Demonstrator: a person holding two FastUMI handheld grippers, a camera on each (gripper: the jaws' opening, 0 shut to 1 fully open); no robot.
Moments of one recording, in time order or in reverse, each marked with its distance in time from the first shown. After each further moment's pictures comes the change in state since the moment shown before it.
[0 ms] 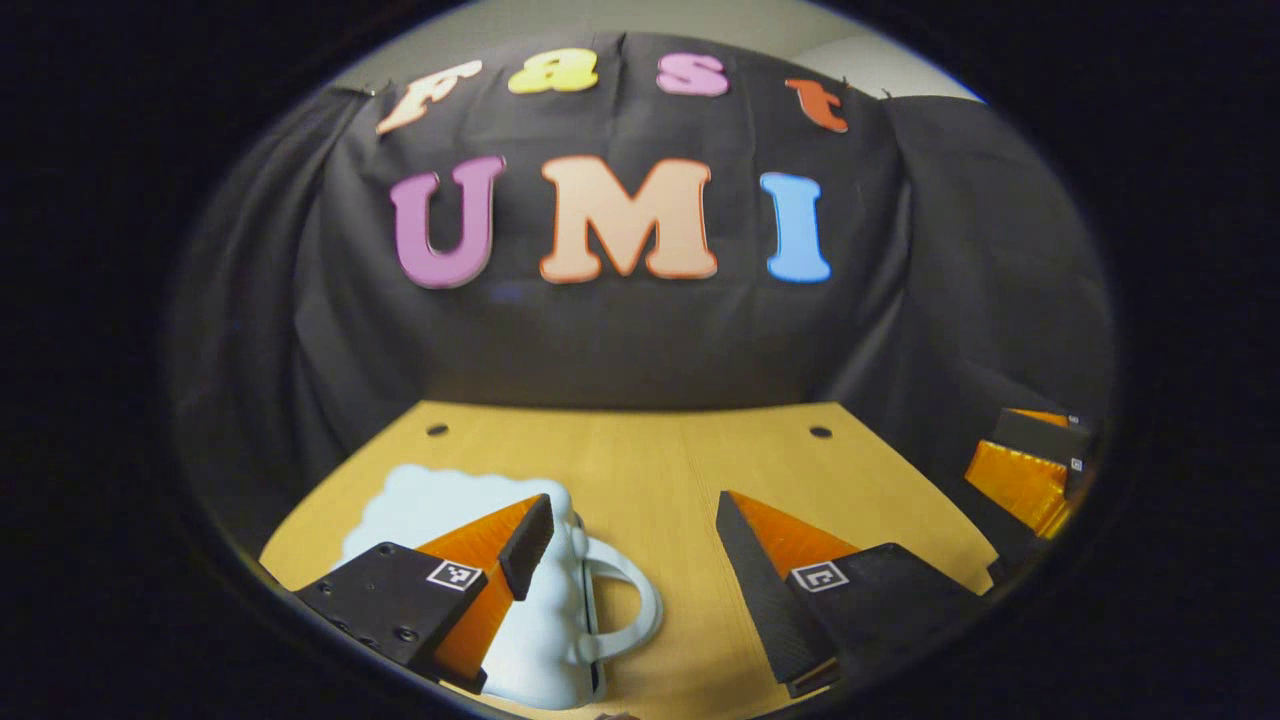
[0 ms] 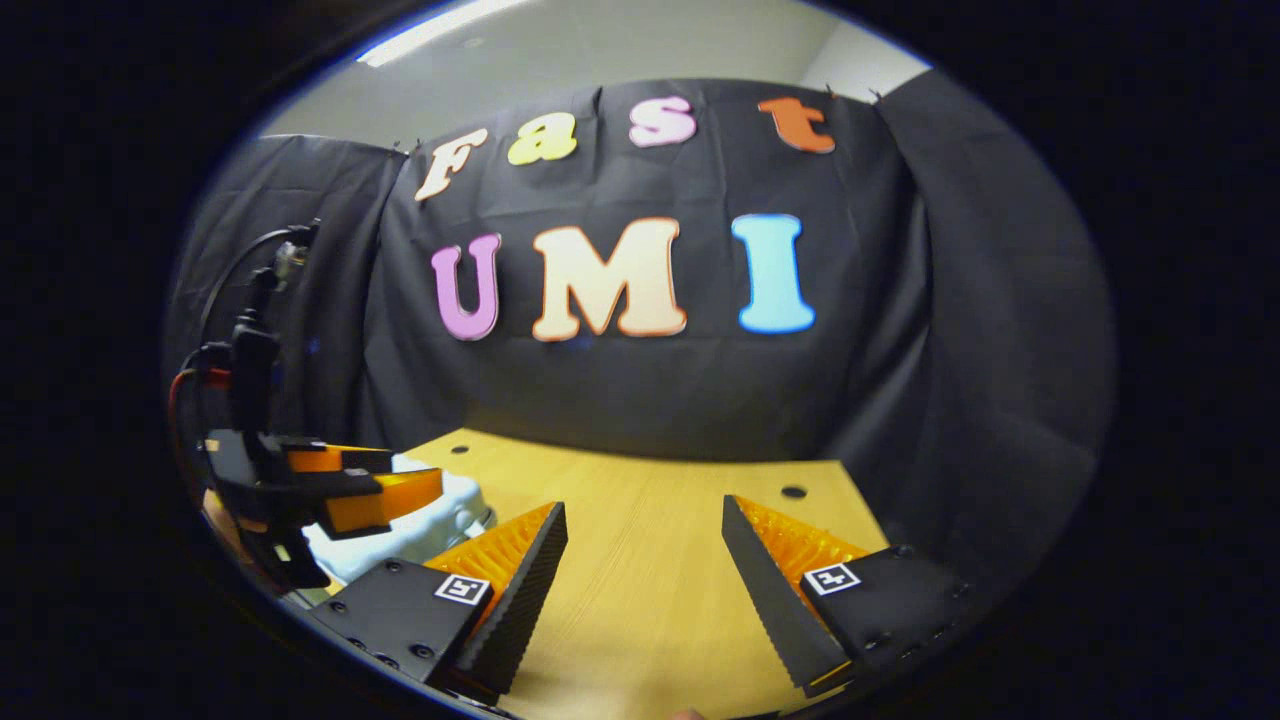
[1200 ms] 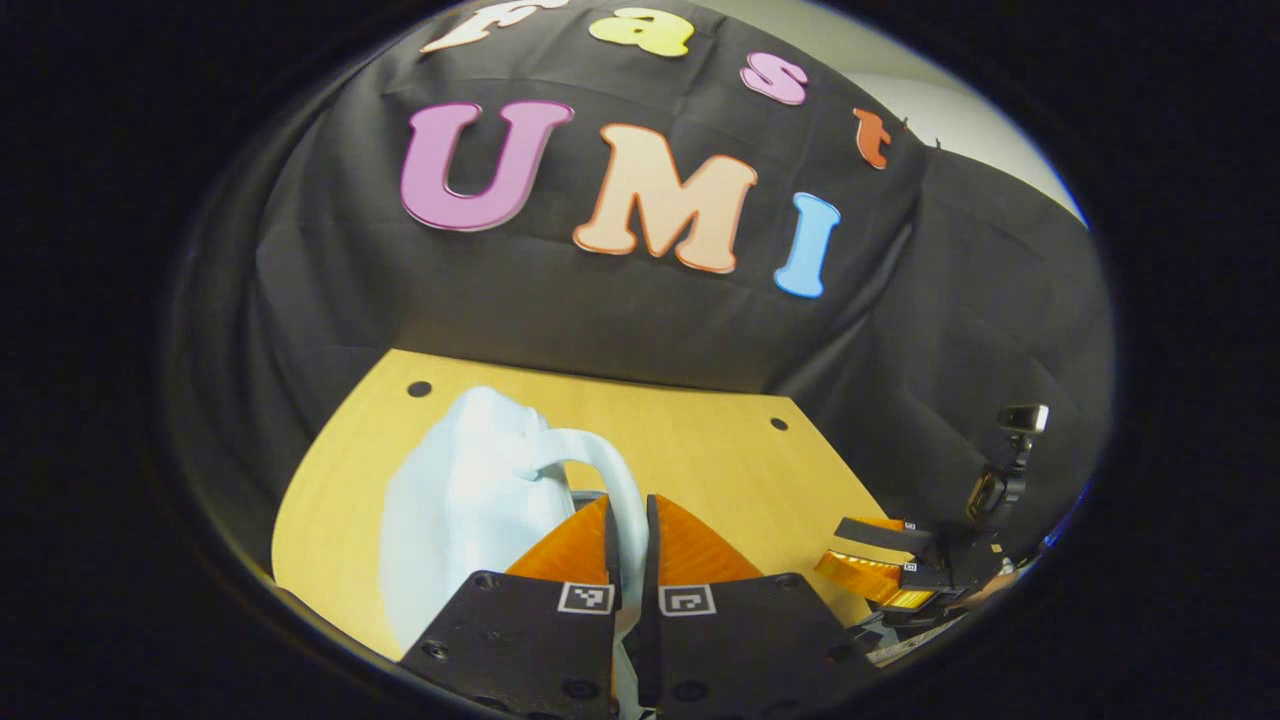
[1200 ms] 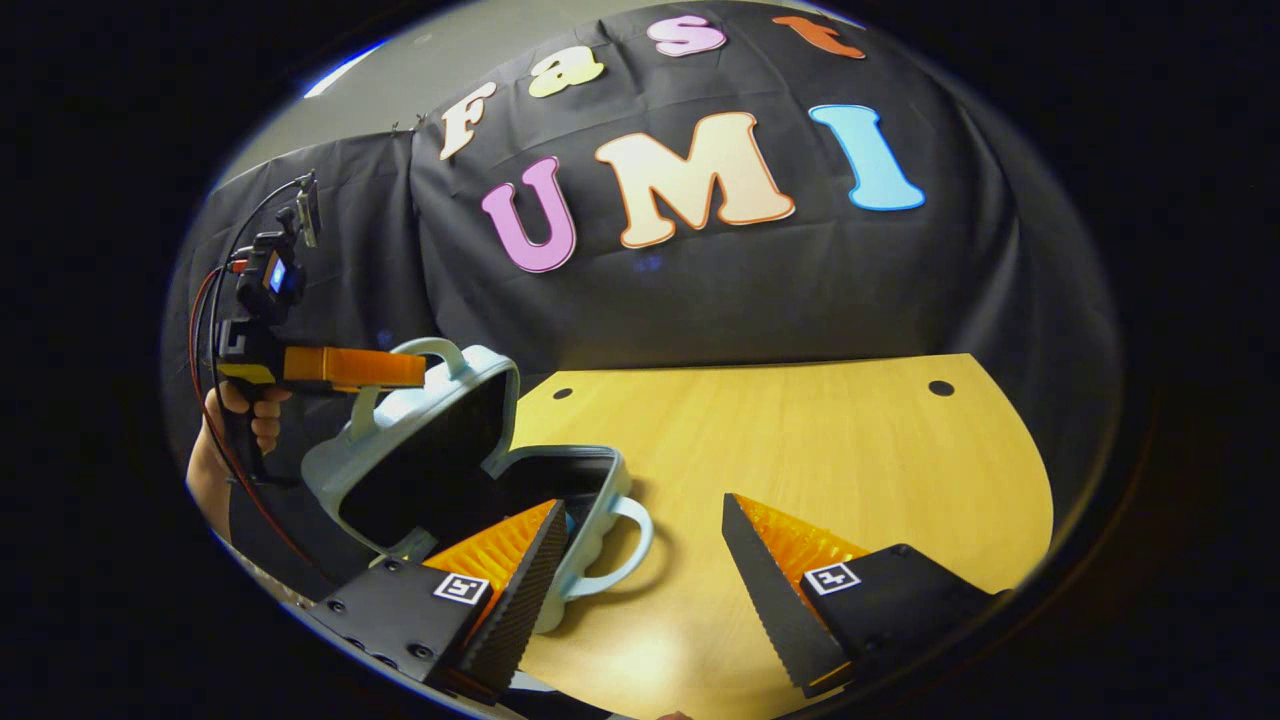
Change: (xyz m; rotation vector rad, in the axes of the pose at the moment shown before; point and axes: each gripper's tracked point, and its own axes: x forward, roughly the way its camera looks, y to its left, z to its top) left arm -0.005 0.119 -0.013 -0.247 0.322 -0.284; right arm 0.032 0.154 -0.112 0.196 0.347 0.236
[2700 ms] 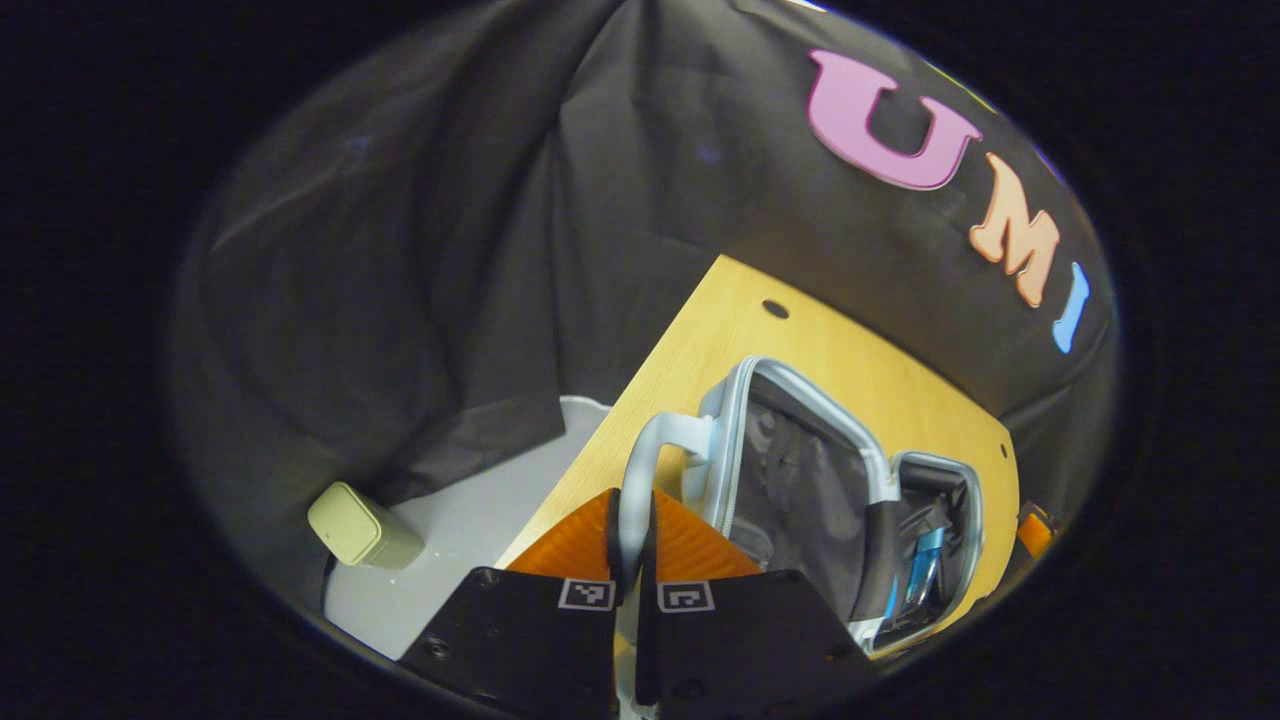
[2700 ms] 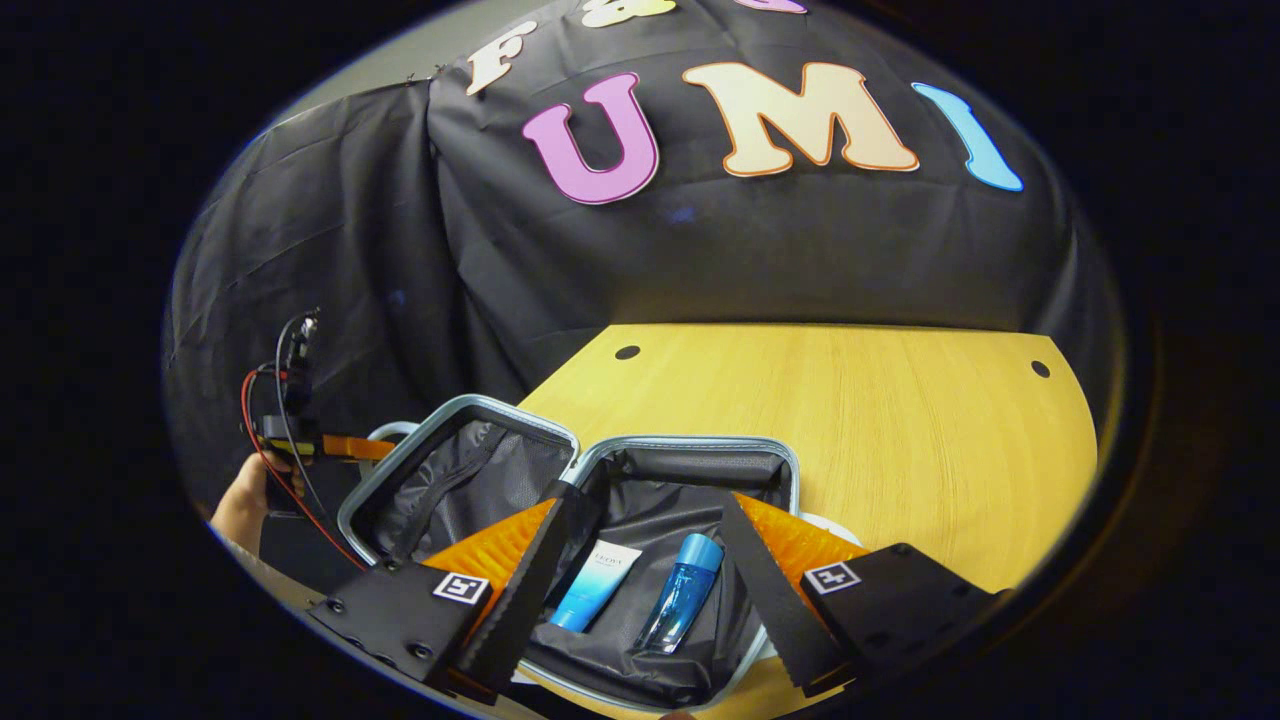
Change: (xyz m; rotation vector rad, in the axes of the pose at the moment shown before) left arm -0.139 0.399 -0.082 -0.298 0.094 0.536; right arm 0.144 0.193 -0.041 -0.028 0.137 0.076
